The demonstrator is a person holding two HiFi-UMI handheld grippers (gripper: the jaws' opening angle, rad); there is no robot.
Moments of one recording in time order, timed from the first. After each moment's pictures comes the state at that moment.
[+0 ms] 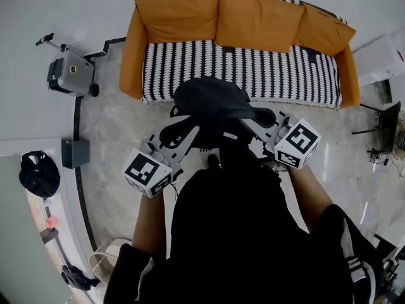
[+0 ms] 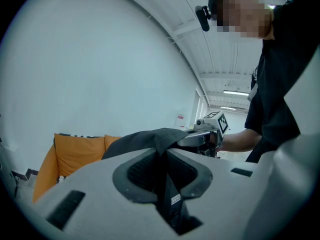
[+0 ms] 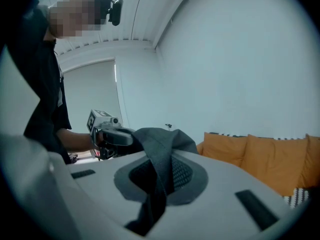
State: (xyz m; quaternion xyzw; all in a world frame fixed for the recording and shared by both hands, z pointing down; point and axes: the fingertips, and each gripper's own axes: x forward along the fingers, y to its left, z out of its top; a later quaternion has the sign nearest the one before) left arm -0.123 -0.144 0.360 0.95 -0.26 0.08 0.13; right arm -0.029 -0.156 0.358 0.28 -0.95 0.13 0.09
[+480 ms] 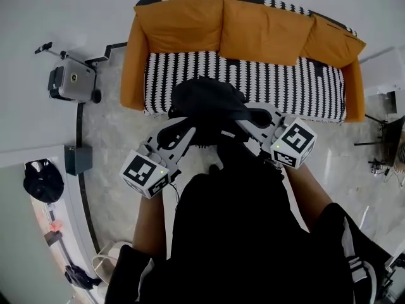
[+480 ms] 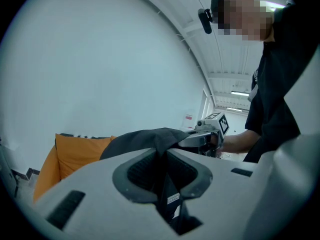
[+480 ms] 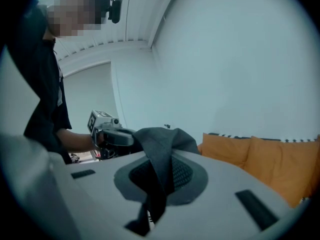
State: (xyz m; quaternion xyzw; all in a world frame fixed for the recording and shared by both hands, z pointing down) left arm -0.118 -0.244 0.369 0.94 -0.28 0.09 0.14; right arm -0.024 -0.259 0.368 0.26 -0.95 0.15 0.08
